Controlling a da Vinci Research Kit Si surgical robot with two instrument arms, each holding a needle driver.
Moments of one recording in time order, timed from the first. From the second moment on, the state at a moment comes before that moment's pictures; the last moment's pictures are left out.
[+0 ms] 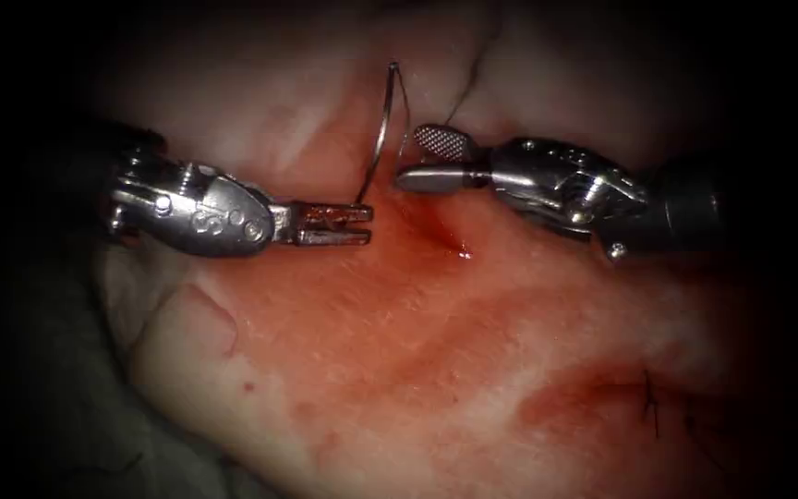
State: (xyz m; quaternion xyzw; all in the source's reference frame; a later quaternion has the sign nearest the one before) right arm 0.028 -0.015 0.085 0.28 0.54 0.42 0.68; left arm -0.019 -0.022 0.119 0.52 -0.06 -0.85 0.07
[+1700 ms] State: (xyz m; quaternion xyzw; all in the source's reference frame) right arm 0.028 -0.015 0.085 0.28 0.53 0.46 0.65; left arm -0.021 -0.023 0.119 0.50 -0.01 -0.87 0.04
